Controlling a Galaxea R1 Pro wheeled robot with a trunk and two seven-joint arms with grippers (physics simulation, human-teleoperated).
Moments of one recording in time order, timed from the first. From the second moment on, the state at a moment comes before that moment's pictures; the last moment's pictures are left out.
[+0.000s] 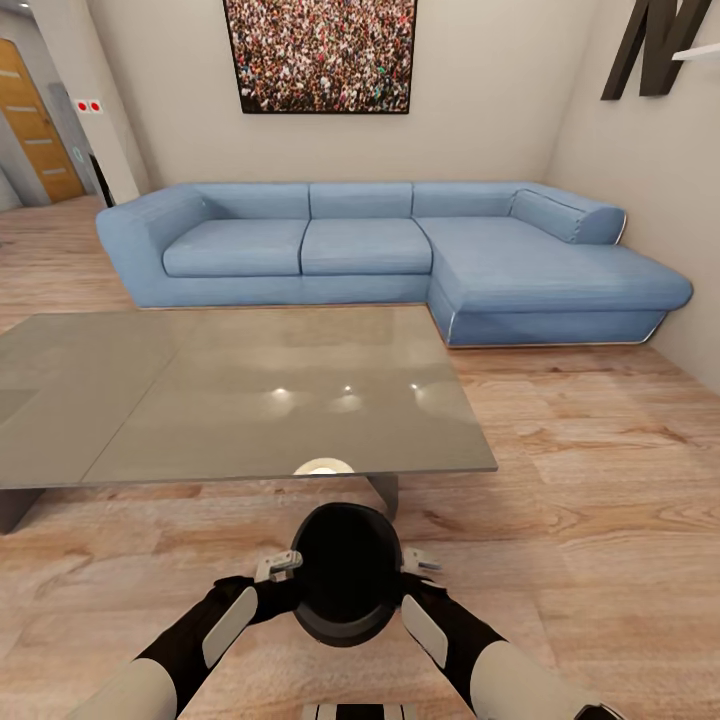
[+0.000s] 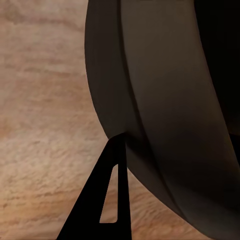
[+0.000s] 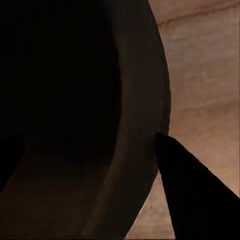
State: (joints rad) left arm -0.58 0.05 -0.46 -0.61 0.77 0.47 0.15; right arm -0.66 0.17 0.54 -0.37 -0.71 0.14 -0.25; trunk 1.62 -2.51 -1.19
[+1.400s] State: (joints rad) left arm -0.58 0.04 -0.47 -0.61 0.79 0.47 0.14; right arm -0.66 0.17 0.54 -0.39 -0.72 0.14 -0.25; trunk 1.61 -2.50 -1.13
